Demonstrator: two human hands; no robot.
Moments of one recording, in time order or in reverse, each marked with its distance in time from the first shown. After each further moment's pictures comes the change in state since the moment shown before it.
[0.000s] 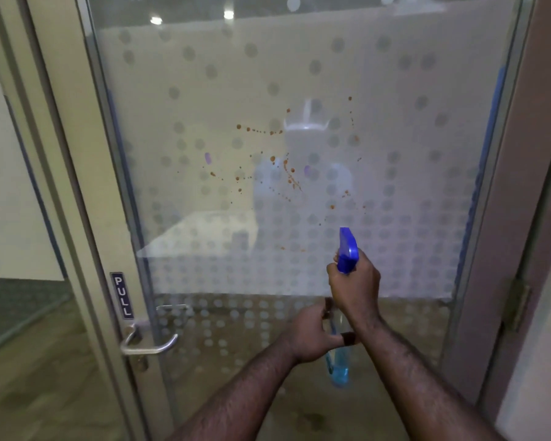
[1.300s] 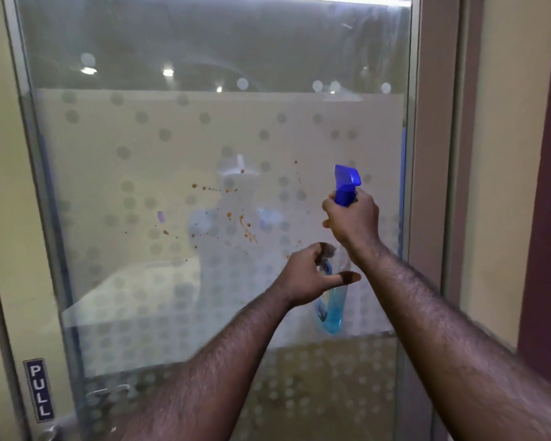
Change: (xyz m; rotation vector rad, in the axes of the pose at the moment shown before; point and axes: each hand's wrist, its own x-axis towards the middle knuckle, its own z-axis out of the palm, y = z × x) left_hand 0.072 0.155 -0.071 0.012 0.076 0.337; right_hand 0.105 -0.140 -0.068 0.038 0.200 -0.102
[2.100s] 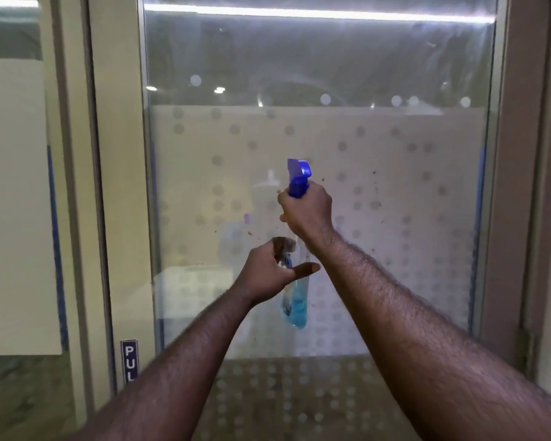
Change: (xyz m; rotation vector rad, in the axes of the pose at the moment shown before) left_hand -0.088 -0.047 -0.168 0.037 0.248 -0.121; right_hand -0.078 -0.094 0.160 0.109 -0.256 -0.084
